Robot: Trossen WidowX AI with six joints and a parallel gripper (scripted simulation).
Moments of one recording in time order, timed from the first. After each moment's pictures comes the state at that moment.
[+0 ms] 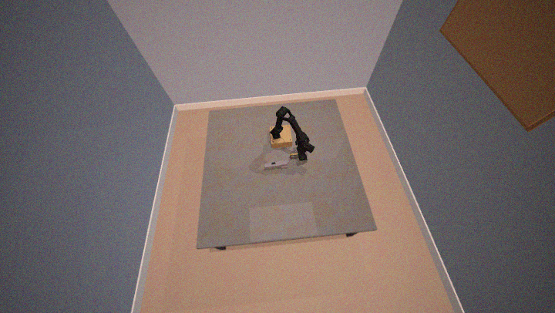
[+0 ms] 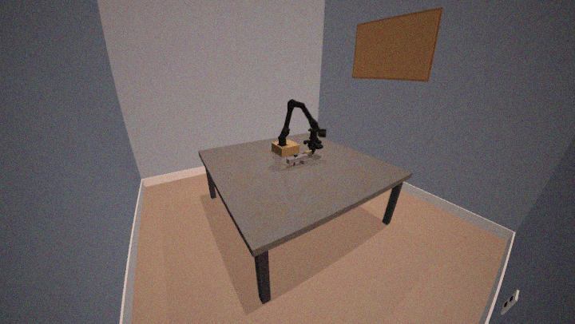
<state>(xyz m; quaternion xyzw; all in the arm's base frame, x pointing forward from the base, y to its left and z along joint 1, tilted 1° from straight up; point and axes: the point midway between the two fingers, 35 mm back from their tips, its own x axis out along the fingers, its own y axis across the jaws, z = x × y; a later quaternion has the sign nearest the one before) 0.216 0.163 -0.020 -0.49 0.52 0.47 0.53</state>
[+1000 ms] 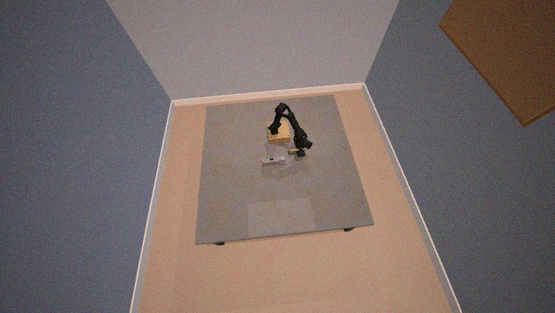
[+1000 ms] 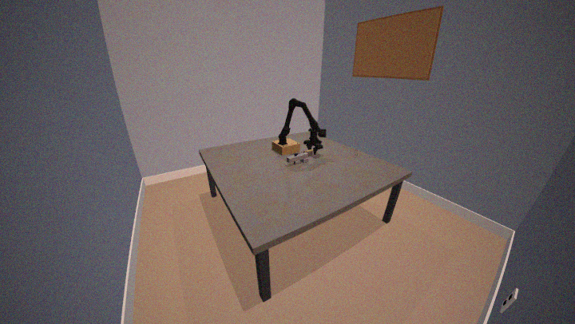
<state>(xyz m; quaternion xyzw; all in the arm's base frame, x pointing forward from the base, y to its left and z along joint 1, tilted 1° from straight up) 0.214 0.165 -0.034 -0.49 0.51 0.47 0.53</state>
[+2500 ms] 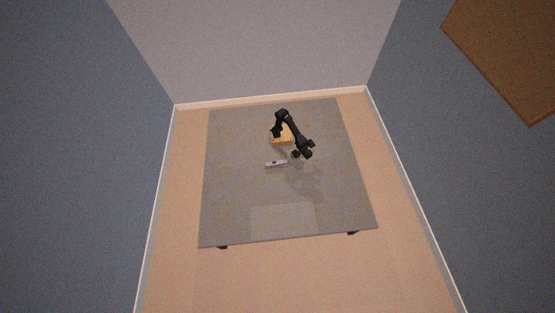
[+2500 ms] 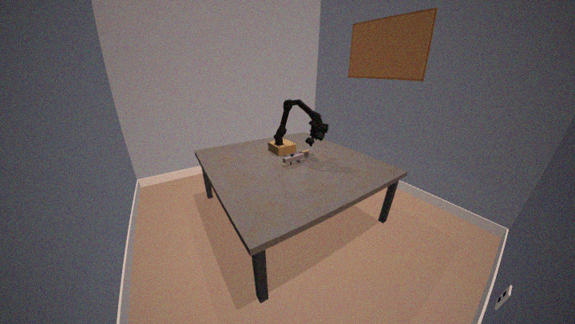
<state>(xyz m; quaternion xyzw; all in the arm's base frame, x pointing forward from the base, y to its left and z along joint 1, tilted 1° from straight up) 0.253 0.173 0.071 0.05 0.76 0.22 0.61</state>
